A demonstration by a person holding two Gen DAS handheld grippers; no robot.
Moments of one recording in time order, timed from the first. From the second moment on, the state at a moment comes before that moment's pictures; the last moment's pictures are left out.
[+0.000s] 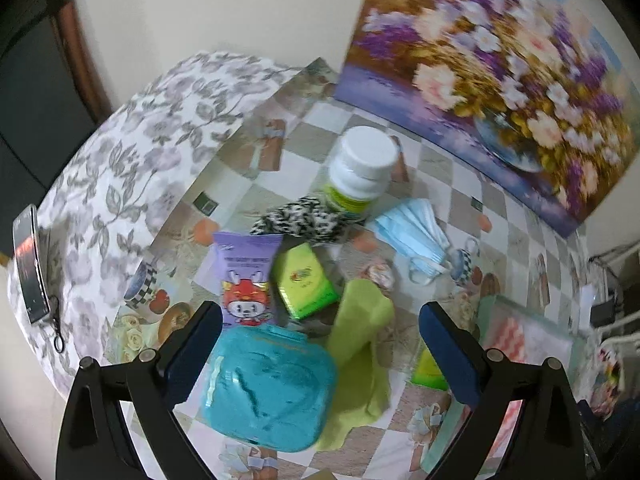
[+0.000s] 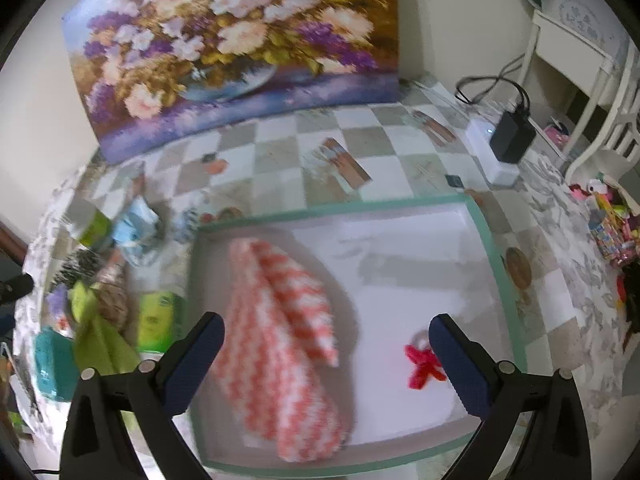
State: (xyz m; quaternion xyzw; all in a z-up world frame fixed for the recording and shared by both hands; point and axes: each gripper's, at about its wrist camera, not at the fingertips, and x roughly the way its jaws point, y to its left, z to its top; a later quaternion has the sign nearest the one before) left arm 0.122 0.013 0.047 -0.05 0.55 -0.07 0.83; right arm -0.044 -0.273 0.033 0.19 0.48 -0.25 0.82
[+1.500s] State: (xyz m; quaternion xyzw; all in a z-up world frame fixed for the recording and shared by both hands) left arm 0.181 0.088 -0.028 -0.06 0.64 -0.05 0.77; right arm 0.088 -0.148 -0.040 0.13 0.58 -0.05 0.80
